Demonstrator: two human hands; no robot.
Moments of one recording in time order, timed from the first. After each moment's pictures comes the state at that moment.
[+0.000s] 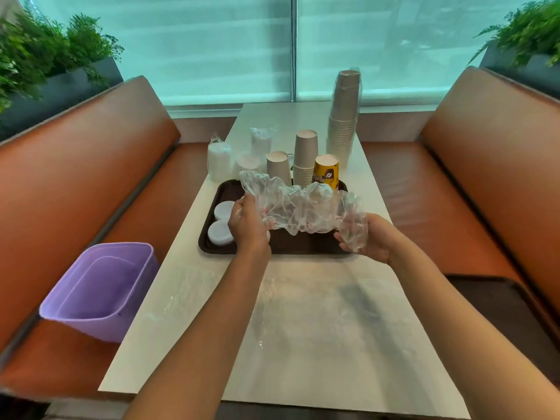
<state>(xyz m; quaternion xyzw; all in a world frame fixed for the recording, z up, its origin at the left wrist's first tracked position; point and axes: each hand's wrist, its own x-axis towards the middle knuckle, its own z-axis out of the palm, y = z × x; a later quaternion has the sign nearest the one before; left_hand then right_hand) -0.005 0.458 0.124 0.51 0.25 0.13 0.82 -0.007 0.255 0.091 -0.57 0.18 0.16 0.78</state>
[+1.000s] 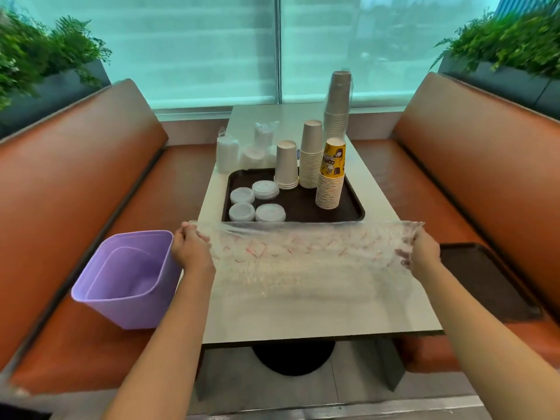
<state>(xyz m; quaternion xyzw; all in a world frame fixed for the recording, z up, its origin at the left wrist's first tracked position) -0.061 0.640 0.056 0.53 0.27 0.20 0.78 -0.121 0.268 0.045 -0.53 0.45 -0.13 0.71</state>
